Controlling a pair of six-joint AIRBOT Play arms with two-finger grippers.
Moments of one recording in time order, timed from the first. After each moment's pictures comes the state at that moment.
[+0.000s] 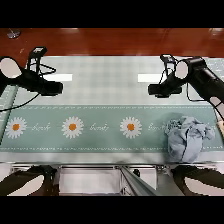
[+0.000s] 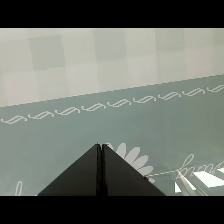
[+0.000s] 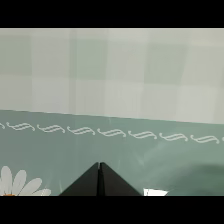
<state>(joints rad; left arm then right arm) -0.12 -1.18 1.16 1.42 -1.21 -1.54 0.27 -1.38 1.25 -1.57 1.21 1.82</state>
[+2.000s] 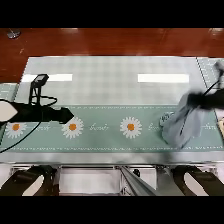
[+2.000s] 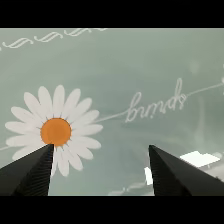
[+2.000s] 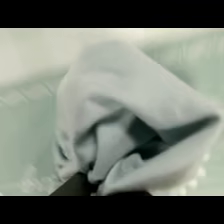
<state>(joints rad) -0.16 -0.77 0.74 1.21 -1.16 -1.45 -0.07 -0.88 1.05 -1.55 1.26 1.73</state>
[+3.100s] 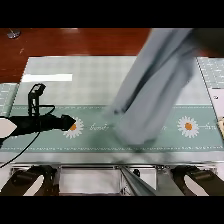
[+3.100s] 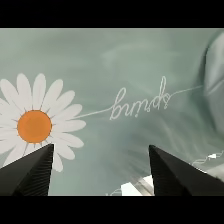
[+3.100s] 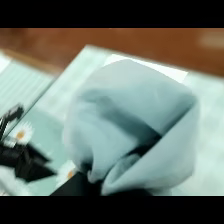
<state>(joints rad) -0.16 -0.64 0.56 1.12 -1.04 -1.47 0.16 -0.93 1.56 -0.83 1.31 1.41</state>
